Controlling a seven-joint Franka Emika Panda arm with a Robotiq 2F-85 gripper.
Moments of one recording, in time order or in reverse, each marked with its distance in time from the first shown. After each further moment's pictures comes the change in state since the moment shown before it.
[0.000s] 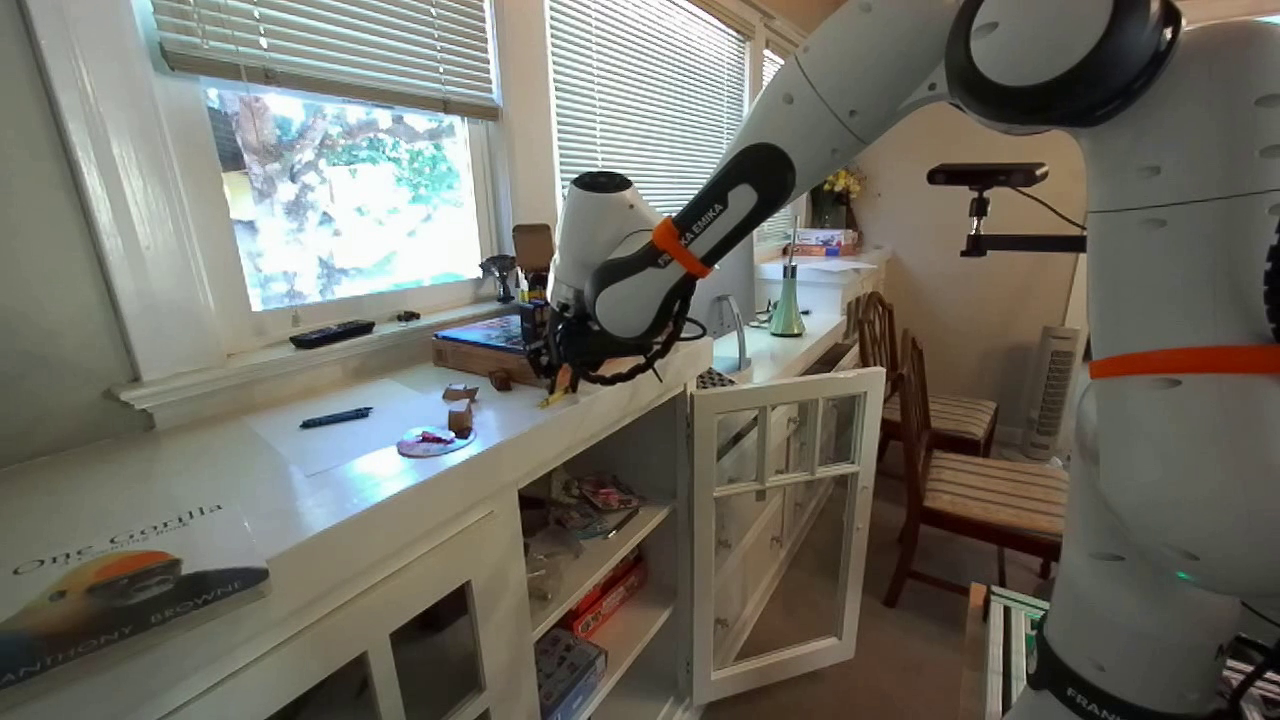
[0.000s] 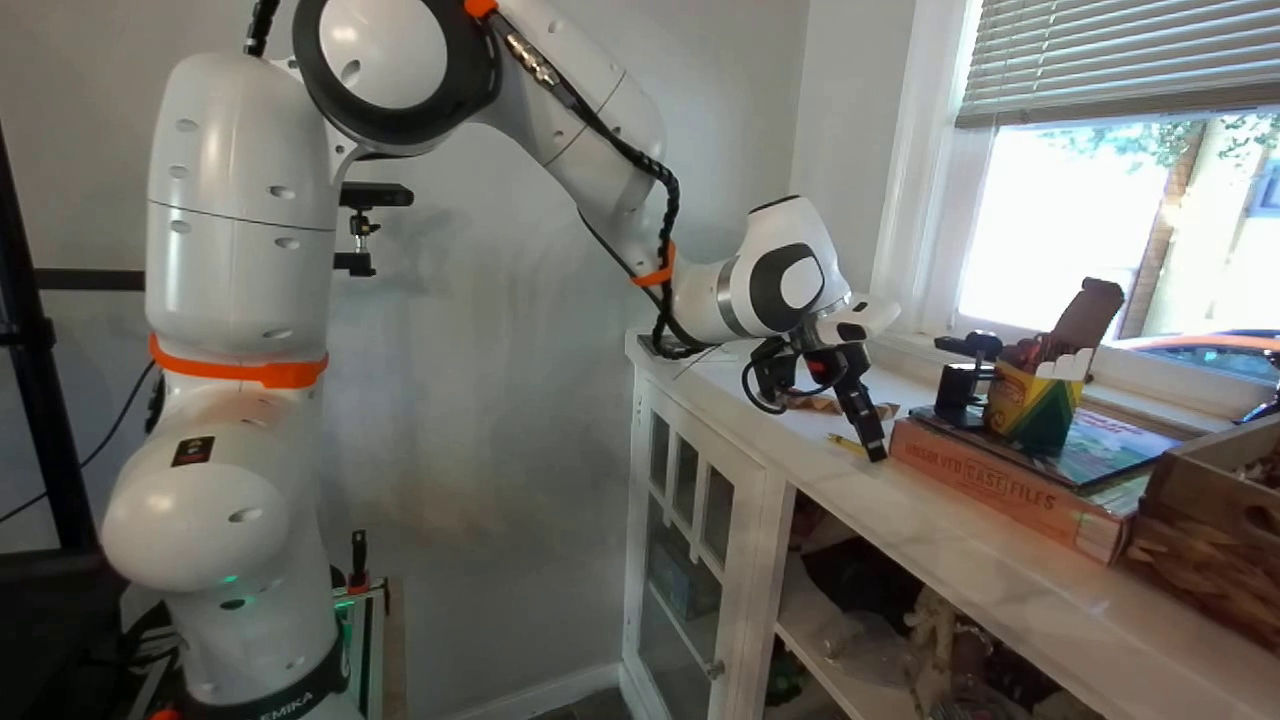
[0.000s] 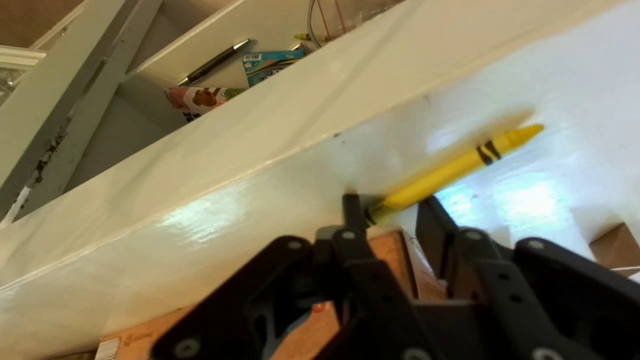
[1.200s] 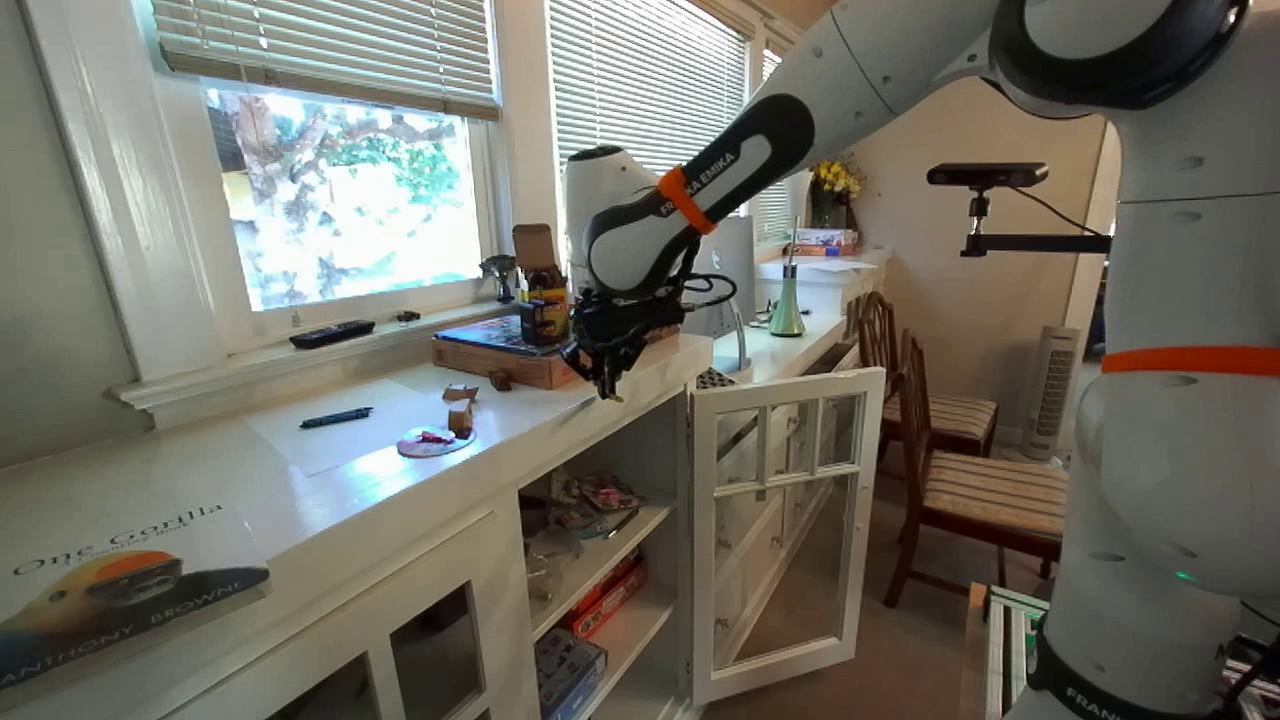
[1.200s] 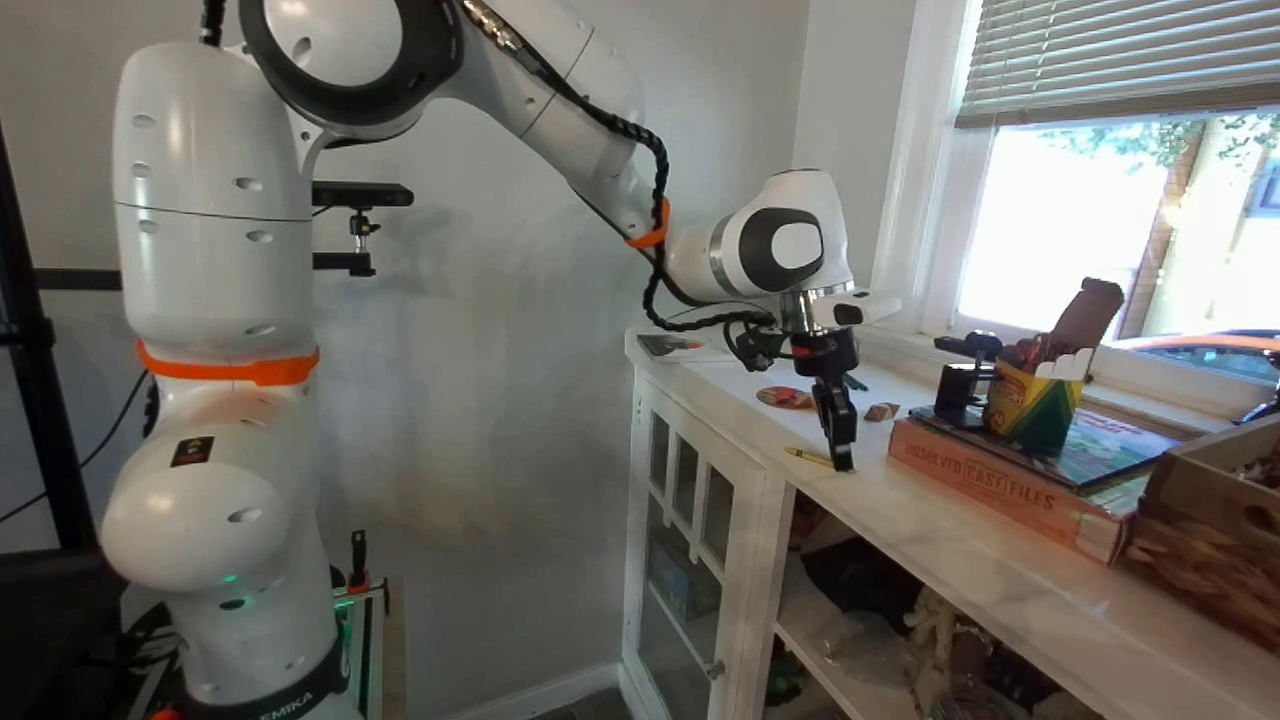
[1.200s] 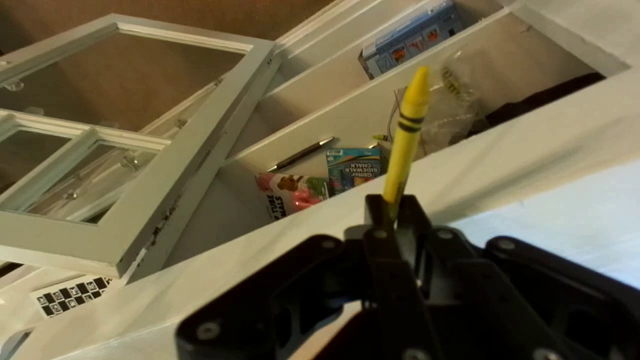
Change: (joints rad) arm -0.003 -0.088 0.009 0.006 0.117 -0.372 -0.143
